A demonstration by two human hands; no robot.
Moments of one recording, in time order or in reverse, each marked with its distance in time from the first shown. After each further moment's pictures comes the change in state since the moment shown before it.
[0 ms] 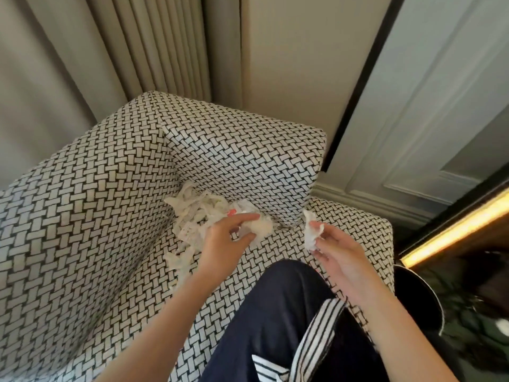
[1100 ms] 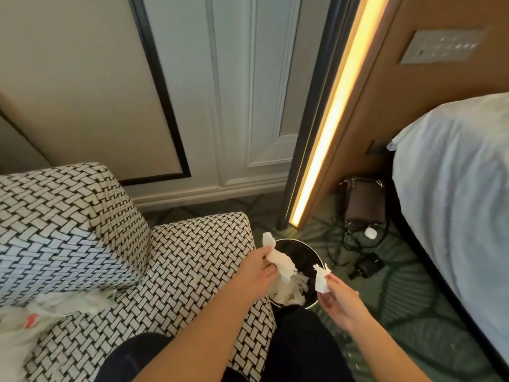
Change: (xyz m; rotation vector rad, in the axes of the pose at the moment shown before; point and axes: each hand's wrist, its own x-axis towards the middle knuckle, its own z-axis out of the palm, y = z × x) left_hand 0.033 0.090 0.348 -0.699 -0.642 -1.000; right_hand -0.056 0.052 -0.302 0.516 0.869 0.206
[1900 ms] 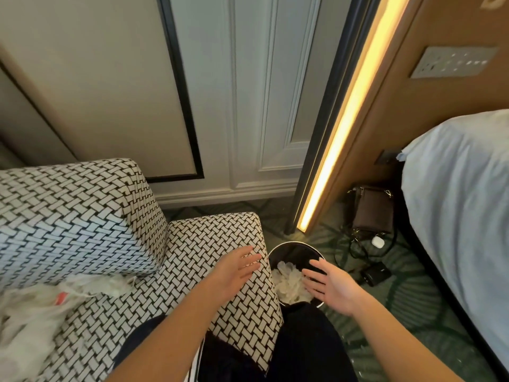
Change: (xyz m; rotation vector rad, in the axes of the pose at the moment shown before) left_hand -0.031 0.020 -0.058 0.314 -0.063 0.168; right_hand -0.019 -0.022 0.030 -0.302 -0.303 0.004
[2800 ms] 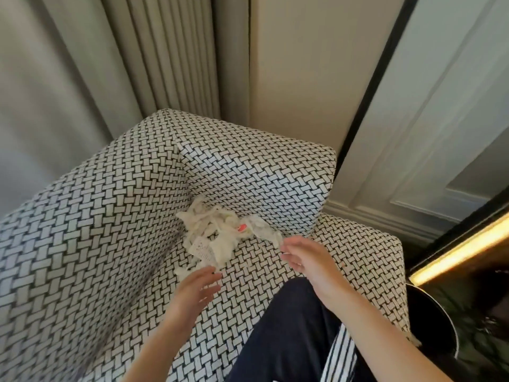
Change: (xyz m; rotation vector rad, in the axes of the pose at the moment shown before) left_hand -0.233 -0.114 -0.265 -0.292 0.683 0.299; right_hand -0.104 0.092 0.327 -0.632 -0.421 -0.342
